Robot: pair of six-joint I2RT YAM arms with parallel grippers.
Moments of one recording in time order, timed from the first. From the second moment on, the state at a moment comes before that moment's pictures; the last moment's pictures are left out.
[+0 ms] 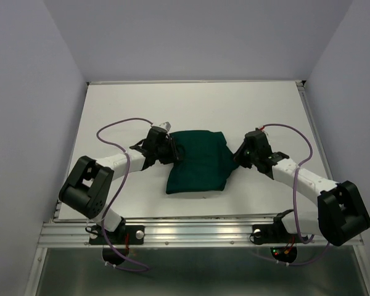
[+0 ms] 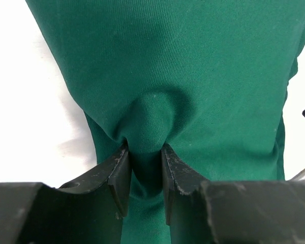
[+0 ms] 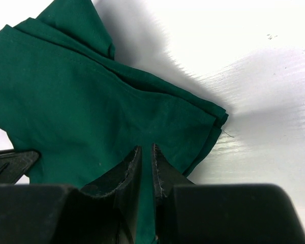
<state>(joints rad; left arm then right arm) -0.52 1.55 0.75 0.01 0.19 -0.70 0.43 1.27 0.66 -0.19 0.08 0.91</state>
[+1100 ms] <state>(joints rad) -0.53 1.46 0.85 -0.25 0.09 -0.59 0.43 1.28 0.68 -0.17 -0.03 0.84</state>
